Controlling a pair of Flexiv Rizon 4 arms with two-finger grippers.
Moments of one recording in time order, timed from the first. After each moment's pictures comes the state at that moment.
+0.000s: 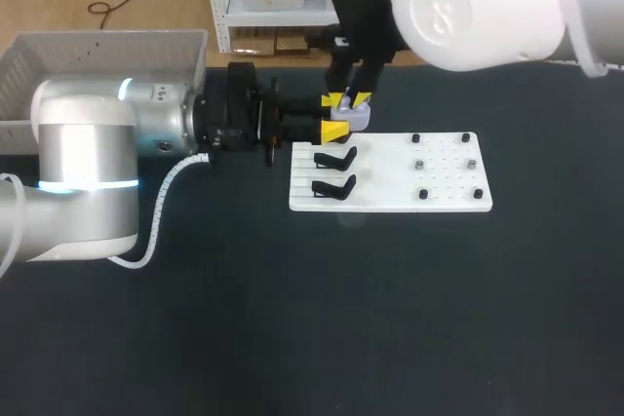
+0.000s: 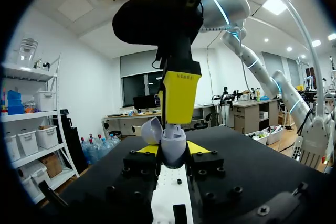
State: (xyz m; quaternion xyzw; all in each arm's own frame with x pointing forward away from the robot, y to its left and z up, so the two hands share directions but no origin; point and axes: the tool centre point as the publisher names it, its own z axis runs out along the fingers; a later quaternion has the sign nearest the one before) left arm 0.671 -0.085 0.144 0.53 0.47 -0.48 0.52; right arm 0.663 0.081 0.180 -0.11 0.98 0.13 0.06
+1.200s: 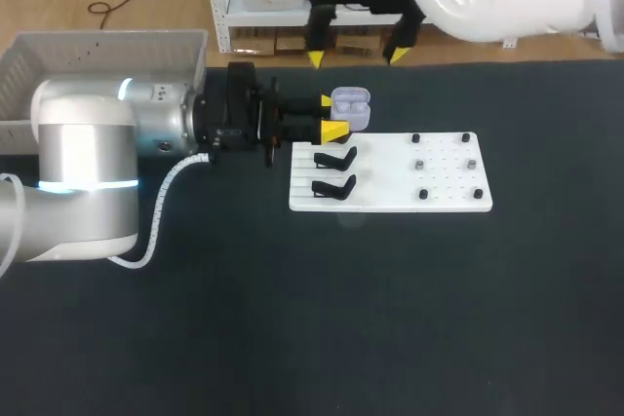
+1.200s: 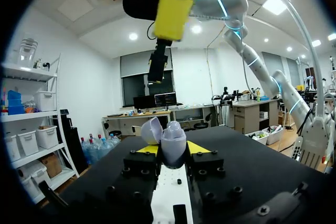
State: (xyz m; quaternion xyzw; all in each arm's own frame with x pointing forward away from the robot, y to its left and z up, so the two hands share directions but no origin) left arm 0.671 -0.085 0.144 0.53 0.47 -0.48 0.52; right arm 0.677 0.063 0.237 -0.09 0.99 0.09 0.11
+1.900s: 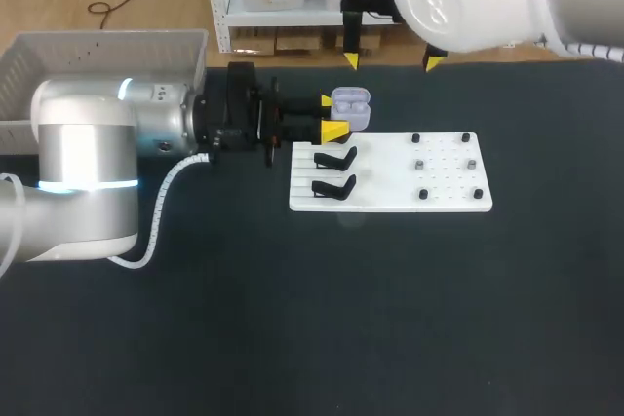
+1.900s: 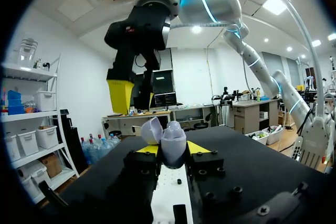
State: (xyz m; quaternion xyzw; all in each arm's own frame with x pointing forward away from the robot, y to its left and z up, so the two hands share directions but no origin) left arm 0.671 -0.085 0.144 0.53 0.47 -0.48 0.52; right arm 0.721 0.016 0.187 0.04 0.99 0.02 0.09
